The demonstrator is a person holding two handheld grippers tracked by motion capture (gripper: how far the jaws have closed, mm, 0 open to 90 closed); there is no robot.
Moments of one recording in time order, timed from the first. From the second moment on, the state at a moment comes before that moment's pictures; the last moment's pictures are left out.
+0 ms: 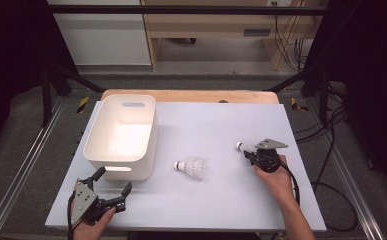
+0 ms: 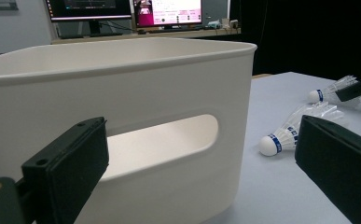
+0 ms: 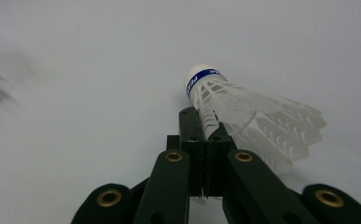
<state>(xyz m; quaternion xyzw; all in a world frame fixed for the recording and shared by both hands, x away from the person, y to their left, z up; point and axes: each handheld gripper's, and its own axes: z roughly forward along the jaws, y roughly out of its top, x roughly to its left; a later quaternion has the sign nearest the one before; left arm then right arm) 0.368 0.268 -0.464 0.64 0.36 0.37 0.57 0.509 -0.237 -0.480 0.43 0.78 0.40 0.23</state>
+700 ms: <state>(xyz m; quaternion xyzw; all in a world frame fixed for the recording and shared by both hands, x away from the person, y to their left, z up) 0.368 0.272 -0.465 0.63 0.37 0.37 0.58 0.467 -0.209 -0.468 0.33 0.81 0.43 0.23</state>
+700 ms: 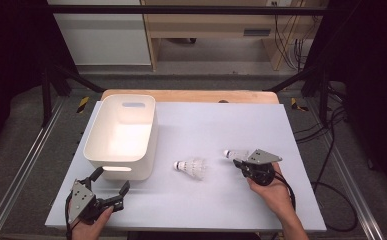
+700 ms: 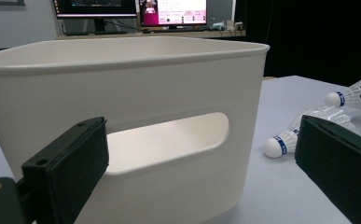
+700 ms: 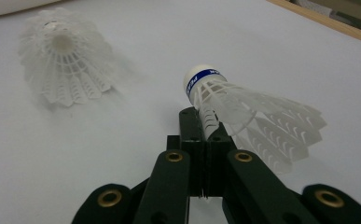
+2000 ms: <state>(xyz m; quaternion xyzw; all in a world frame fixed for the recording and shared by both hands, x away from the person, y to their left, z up) 0.368 0.272 -0.464 0.63 0.36 0.37 0.58 0.446 -0.176 -0.469 0.27 0.84 0.44 0.17</state>
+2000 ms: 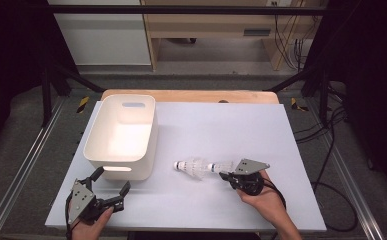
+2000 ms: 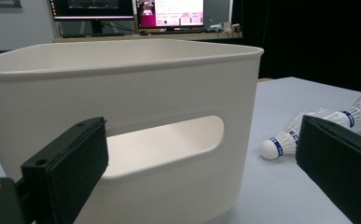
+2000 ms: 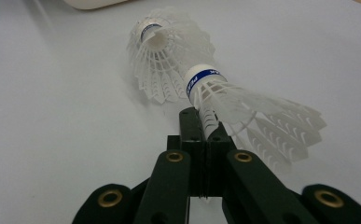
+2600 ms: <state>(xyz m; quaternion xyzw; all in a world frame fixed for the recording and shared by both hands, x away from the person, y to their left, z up) 0.368 0.269 -0.463 0.63 0.35 0.37 0.58 0.447 -0.167 -0.470 0.25 0.86 0.42 0.16</state>
